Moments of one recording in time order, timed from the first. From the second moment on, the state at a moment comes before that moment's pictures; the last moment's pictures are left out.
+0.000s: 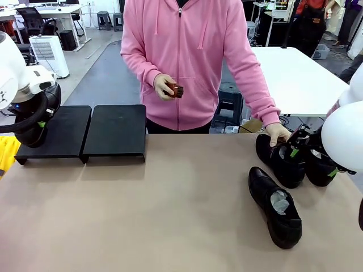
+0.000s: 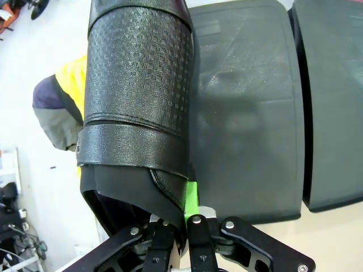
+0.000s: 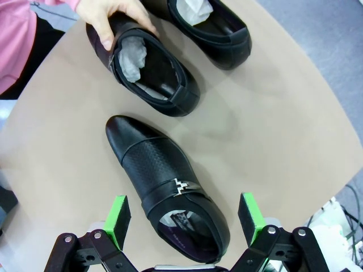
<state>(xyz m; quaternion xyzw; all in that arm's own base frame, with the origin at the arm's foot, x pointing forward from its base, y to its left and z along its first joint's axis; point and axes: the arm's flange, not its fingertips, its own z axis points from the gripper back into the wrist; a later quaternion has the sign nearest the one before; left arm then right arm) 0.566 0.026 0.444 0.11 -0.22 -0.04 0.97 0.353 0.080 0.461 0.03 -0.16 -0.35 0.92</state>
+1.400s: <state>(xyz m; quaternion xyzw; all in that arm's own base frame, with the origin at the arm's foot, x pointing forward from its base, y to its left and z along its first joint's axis) 0.574 0.016 0.440 0.10 -0.24 -0.01 0.97 0.353 0.080 0.461 0.03 -0.16 -0.35 0.92</state>
